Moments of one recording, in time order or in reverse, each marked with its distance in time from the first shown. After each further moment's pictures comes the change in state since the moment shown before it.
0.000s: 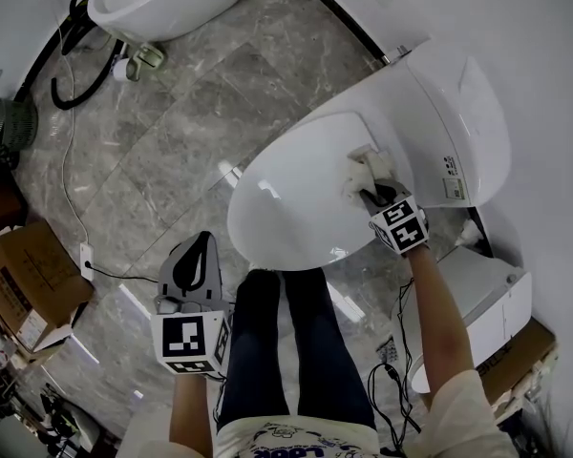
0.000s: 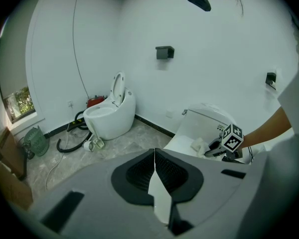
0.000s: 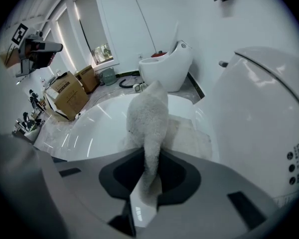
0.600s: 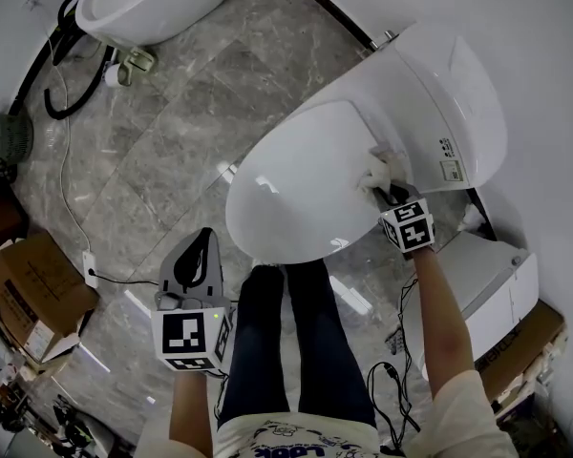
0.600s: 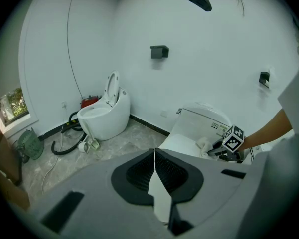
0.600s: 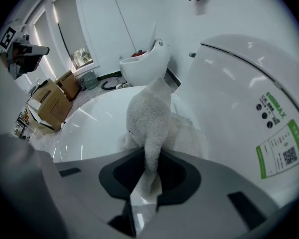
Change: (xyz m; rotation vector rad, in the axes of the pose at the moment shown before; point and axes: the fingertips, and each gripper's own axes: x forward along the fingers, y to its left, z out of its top) left arm -0.001 -0.010 -0.003 0.032 0.005 -0.058; right arm -0.024 -0.015 -0.049 0.177 0.010 -0.148
